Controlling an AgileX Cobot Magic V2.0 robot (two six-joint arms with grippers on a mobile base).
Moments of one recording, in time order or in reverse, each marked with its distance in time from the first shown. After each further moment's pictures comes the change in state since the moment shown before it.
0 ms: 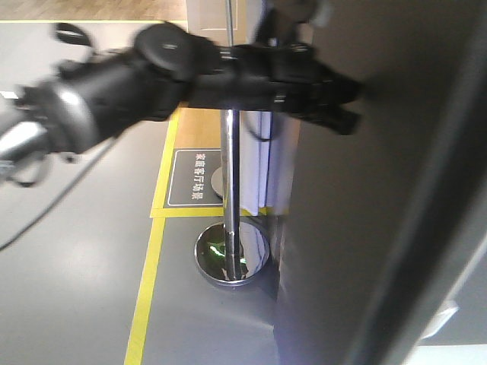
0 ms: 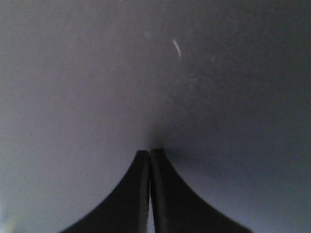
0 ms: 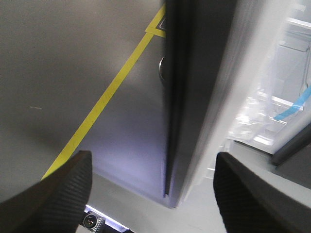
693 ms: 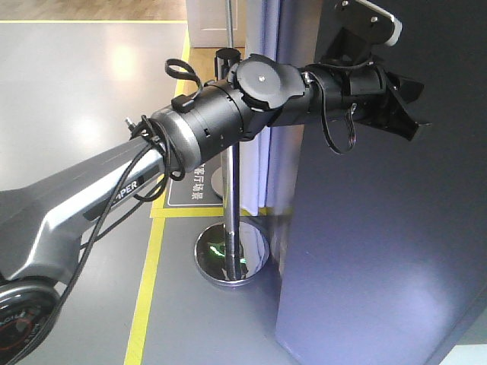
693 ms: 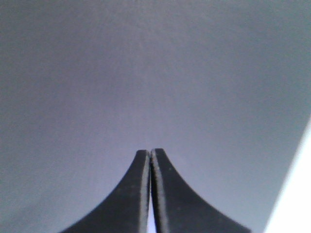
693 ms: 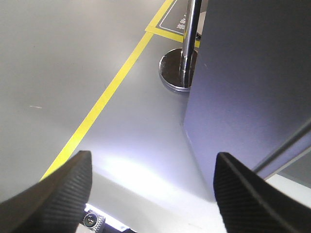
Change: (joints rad) left arm -0.079 0.242 -0.278 -0.023 -0.111 0.003; right arm 0.000 0.000 0.000 0.000 0.003 0.000
